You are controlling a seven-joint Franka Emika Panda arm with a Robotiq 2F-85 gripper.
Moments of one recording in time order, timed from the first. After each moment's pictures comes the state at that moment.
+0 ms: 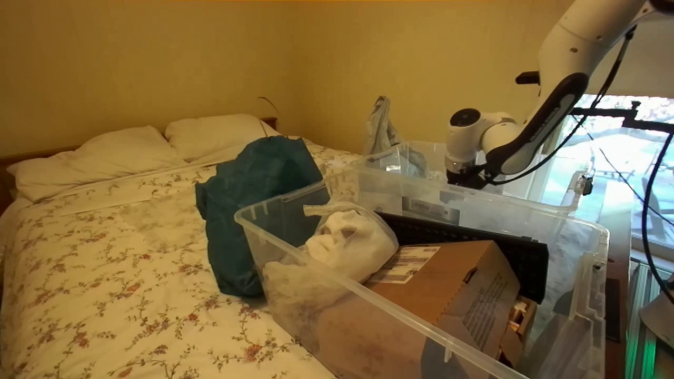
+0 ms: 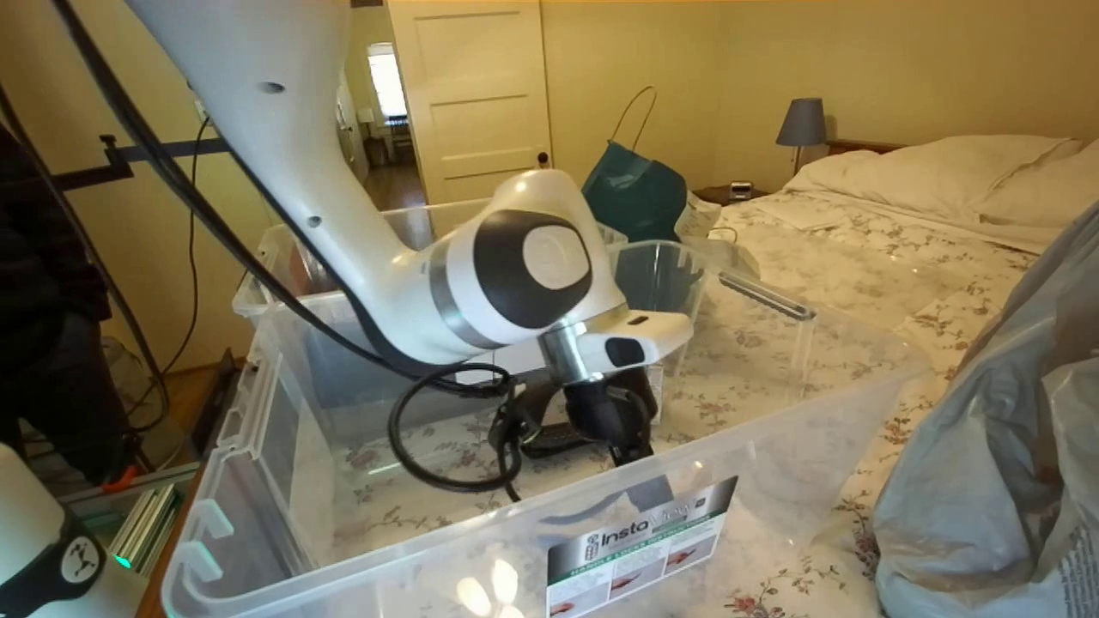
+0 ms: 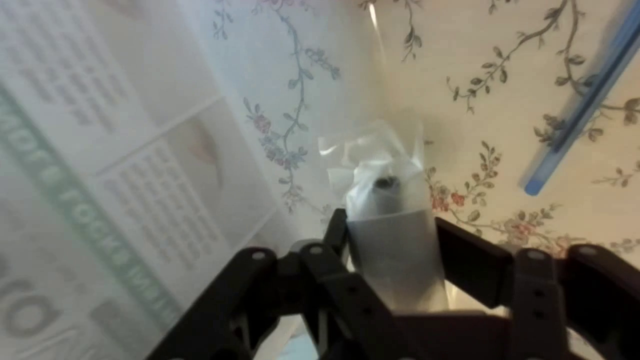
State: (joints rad) arm 0.15 0.34 -0.30 -2.27 -0.97 2.67 0.93
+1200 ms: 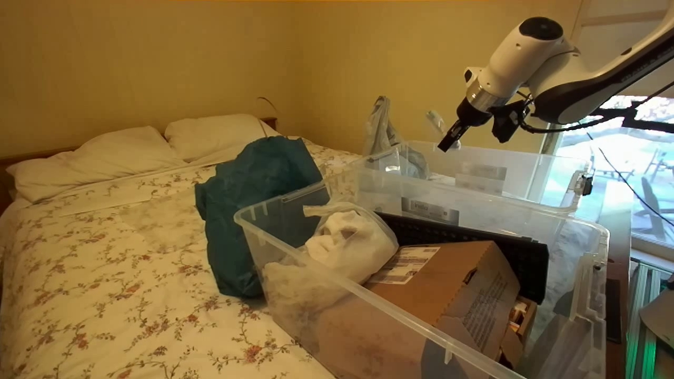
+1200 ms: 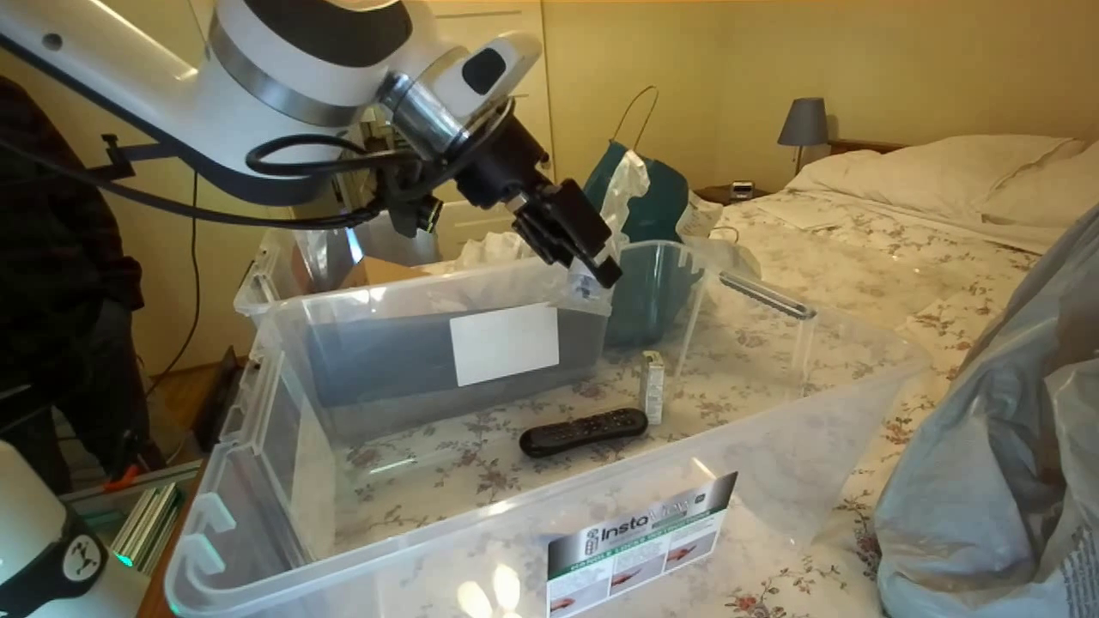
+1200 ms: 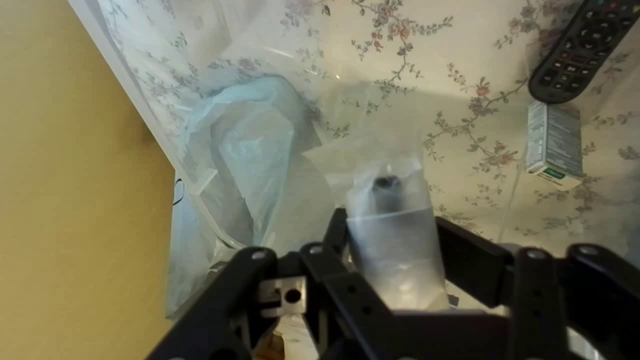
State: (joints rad) arm 0.27 -0.25 -0.23 -2.51 -1.05 2.70 0.75
